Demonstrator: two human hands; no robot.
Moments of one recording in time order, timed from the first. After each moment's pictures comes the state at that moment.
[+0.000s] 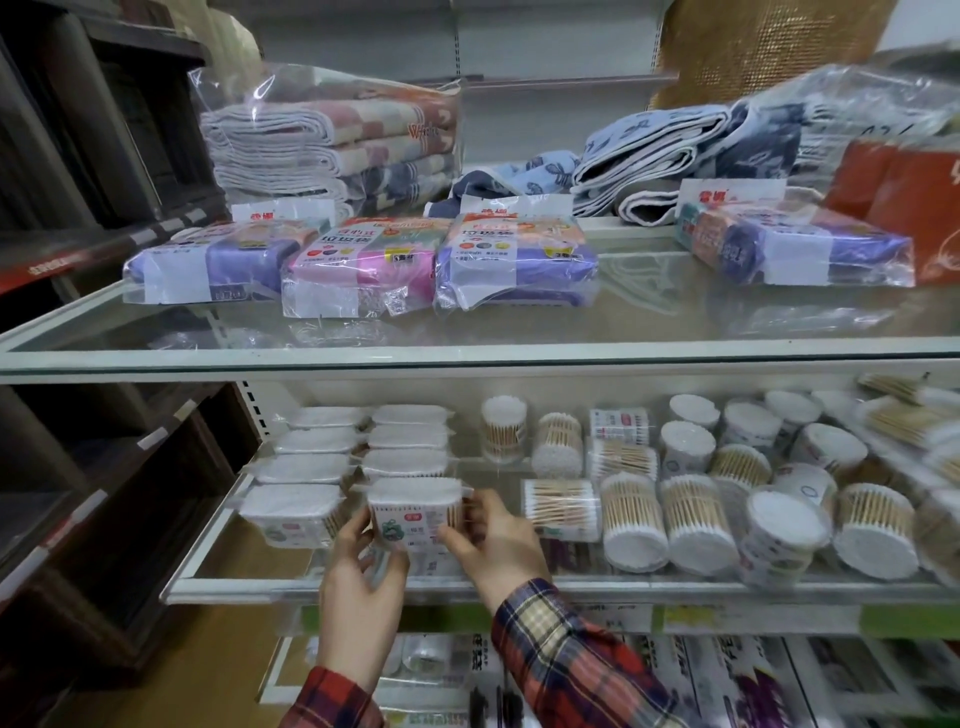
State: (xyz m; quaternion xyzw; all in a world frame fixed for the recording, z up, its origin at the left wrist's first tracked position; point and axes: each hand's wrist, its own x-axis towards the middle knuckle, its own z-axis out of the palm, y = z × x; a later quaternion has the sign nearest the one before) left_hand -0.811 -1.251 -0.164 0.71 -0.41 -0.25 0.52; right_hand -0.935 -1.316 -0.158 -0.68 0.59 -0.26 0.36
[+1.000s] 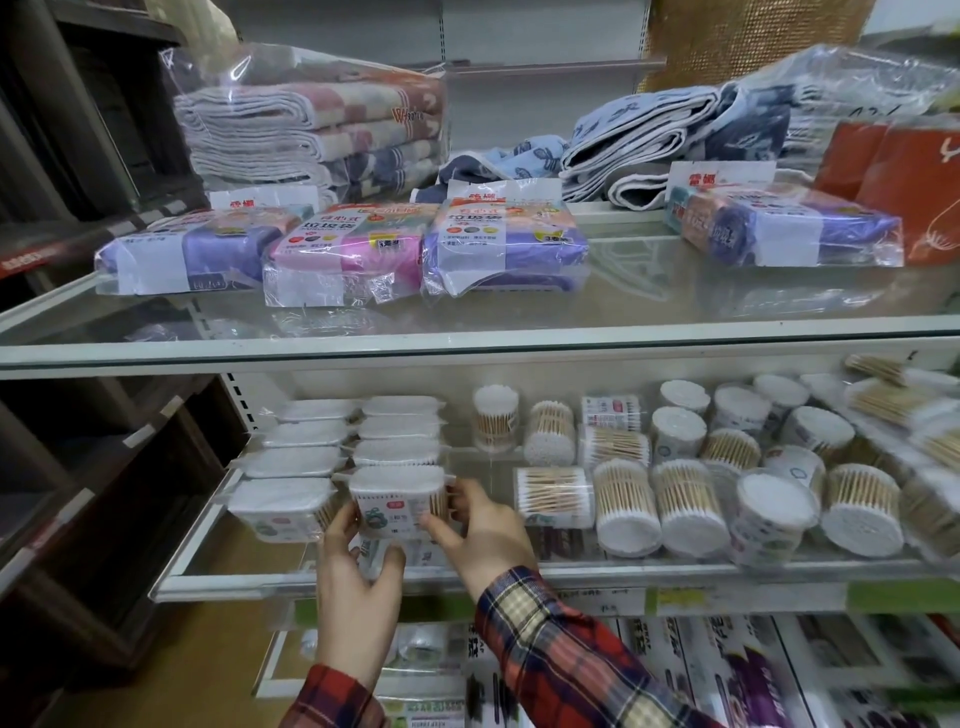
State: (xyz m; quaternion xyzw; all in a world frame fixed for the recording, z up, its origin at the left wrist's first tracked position) left_hand -0.816 -1.250 -0.168 0.70 -0.41 -0.23 0.53; right_hand -0.930 -1.316 -0.154 -0.70 0.59 -0.24 0.33
